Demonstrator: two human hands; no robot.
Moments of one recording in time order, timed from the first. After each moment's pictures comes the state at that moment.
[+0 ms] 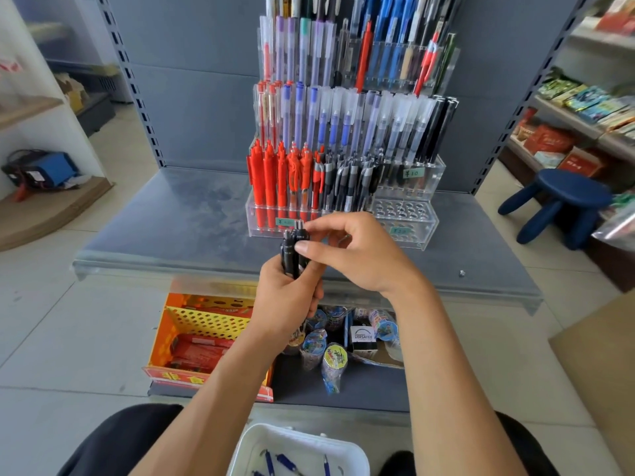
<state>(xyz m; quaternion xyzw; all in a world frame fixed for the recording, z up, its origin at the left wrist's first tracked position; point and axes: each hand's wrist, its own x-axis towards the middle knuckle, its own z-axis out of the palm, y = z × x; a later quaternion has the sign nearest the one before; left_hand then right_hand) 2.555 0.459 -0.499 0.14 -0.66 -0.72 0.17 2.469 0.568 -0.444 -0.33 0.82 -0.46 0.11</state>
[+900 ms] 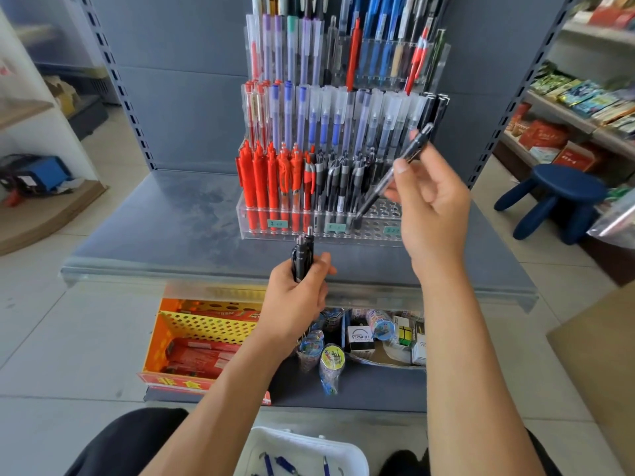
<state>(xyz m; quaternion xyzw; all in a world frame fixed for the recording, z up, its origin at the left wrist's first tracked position) 2.546 0.470 -0.507 0.12 -0.65 -0.74 0.13 2.444 0.603 -0.425 -0.23 0.67 -0.69 -0.18</state>
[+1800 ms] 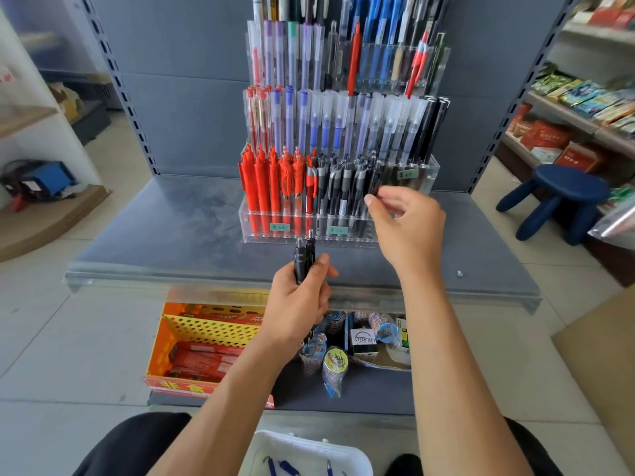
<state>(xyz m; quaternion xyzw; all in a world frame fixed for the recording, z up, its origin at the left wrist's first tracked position) 2.545 0.470 -0.505 0.12 -0.64 -0.75 0.12 2.424 0.590 -0.454 -0.12 0.82 -0.52 -0.20</state>
